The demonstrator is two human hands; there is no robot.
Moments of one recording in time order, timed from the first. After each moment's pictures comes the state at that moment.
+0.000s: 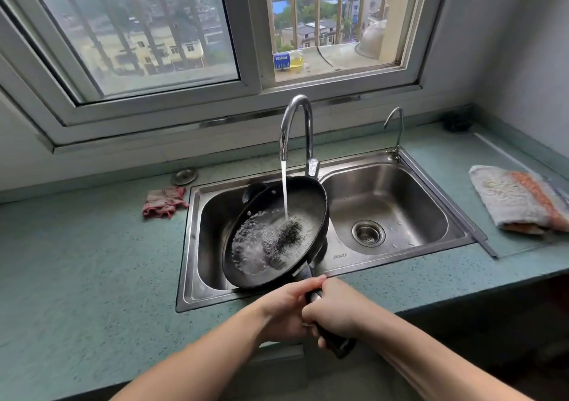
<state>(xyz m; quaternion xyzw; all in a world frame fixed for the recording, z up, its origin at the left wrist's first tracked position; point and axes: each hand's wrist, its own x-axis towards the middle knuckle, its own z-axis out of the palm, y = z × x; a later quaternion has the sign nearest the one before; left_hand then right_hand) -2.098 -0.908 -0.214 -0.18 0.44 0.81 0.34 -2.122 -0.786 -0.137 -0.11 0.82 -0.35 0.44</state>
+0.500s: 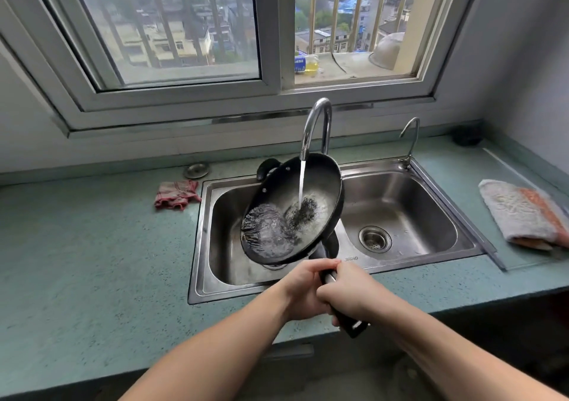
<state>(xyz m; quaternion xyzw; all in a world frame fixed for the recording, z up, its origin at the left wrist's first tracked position) -2.110 -0.914 -0.191 -0.17 0.42 0.85 0.27 -2.126 -0.808 -0.129 -0.11 0.86 -0.34 0.36</state>
